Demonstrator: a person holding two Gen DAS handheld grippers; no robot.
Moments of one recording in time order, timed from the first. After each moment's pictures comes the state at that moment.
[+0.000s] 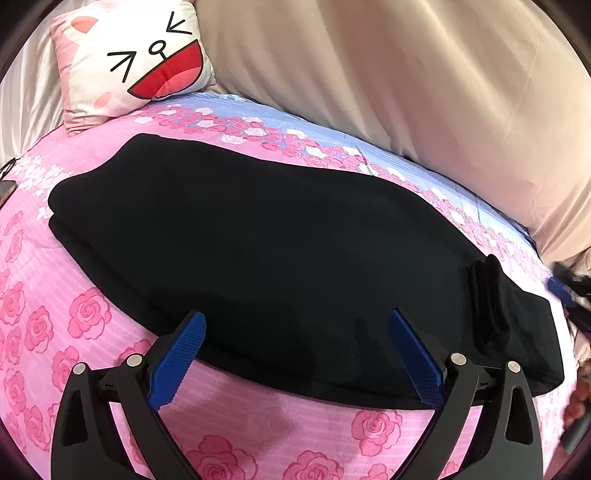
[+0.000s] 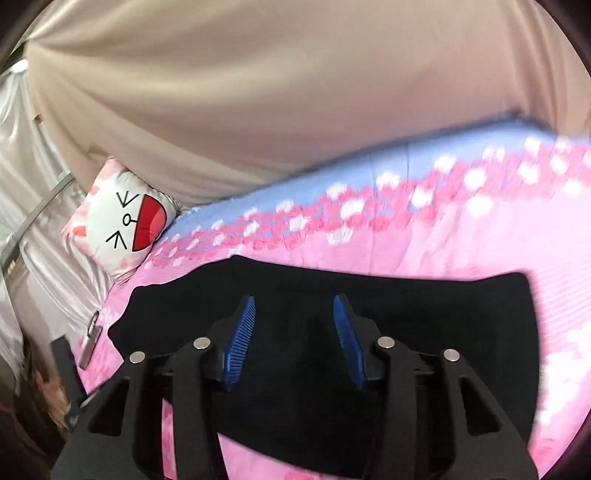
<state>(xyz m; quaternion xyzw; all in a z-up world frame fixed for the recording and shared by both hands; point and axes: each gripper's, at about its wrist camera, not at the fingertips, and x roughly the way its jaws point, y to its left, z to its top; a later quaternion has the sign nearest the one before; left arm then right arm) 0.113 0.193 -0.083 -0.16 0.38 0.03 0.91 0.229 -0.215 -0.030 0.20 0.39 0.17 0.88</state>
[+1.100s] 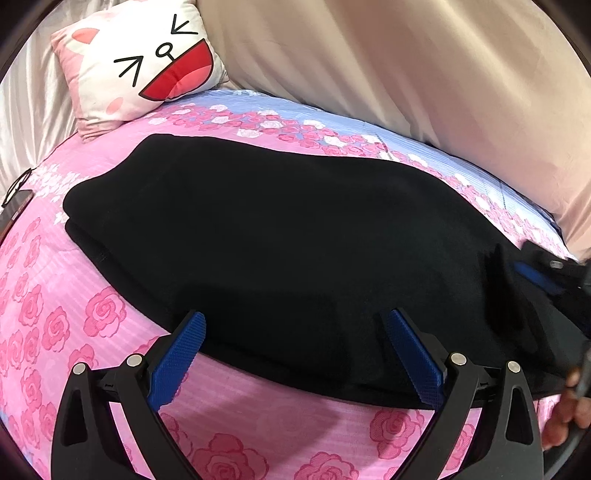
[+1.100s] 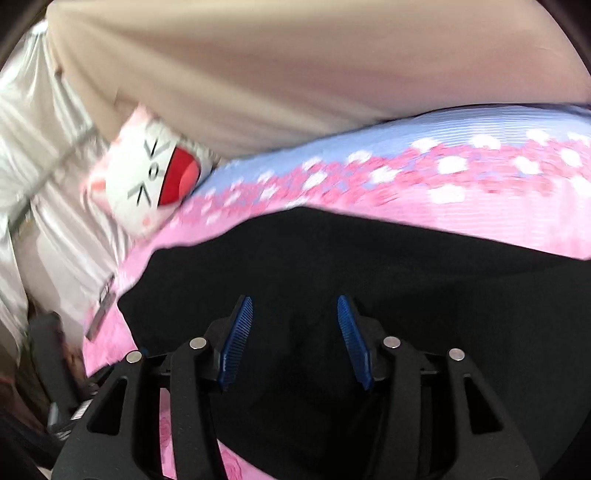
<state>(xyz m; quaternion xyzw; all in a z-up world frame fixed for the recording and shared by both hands) 0.120 0.186 -0.088 -0.12 0.41 0.08 0.90 0.221 -0.159 -0.045 0.17 0.38 0.21 0.88</state>
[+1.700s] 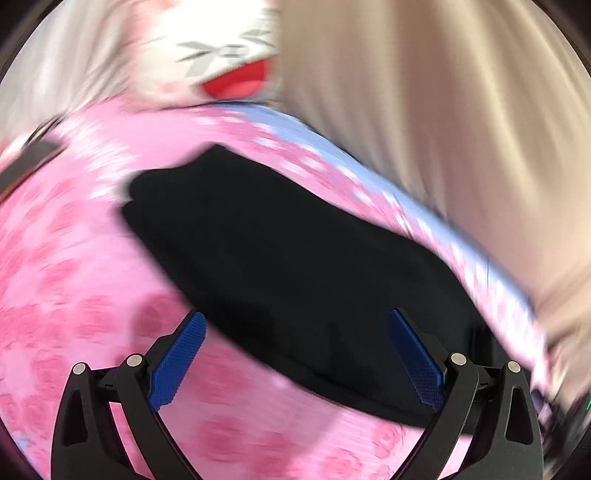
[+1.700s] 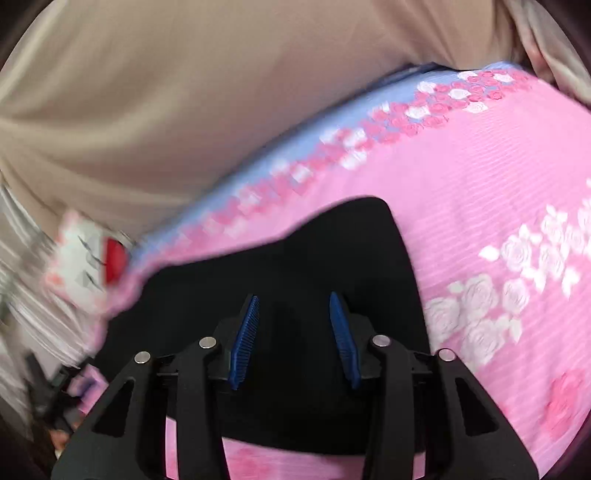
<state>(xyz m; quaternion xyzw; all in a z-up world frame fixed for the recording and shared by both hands) 0.081 0.275 -0.062 -0.28 0.34 0.11 0.89 0.143 -0.322 -0.063 0.30 0.31 0.11 0.90</state>
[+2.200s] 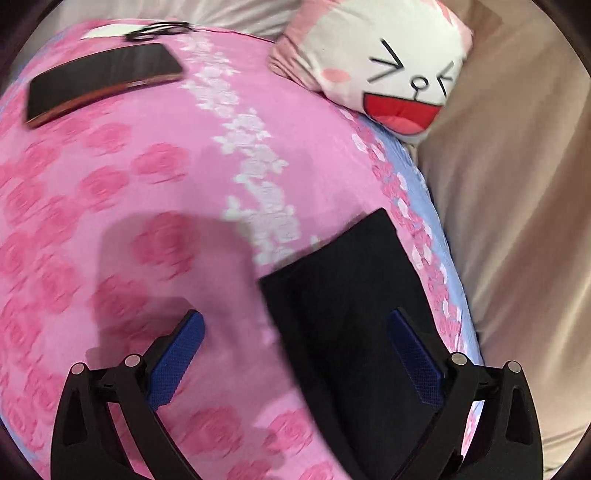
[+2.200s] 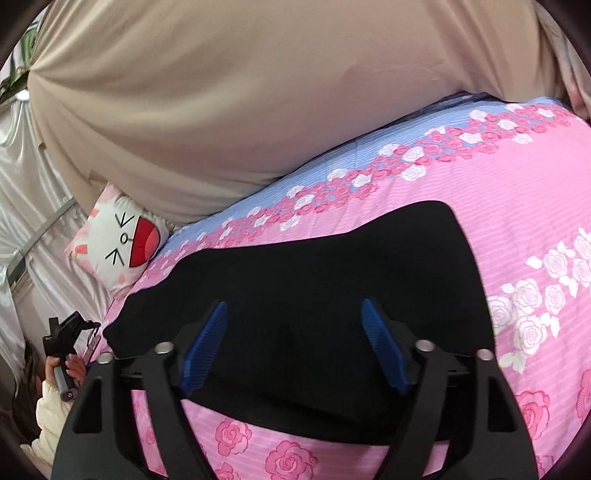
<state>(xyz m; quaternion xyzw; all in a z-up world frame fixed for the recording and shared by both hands) 0.112 0.398 -0.088 -0.46 0.34 0.21 0.79 0.147 -0.292 -0.066 0.24 0.30 0.13 0.91</state>
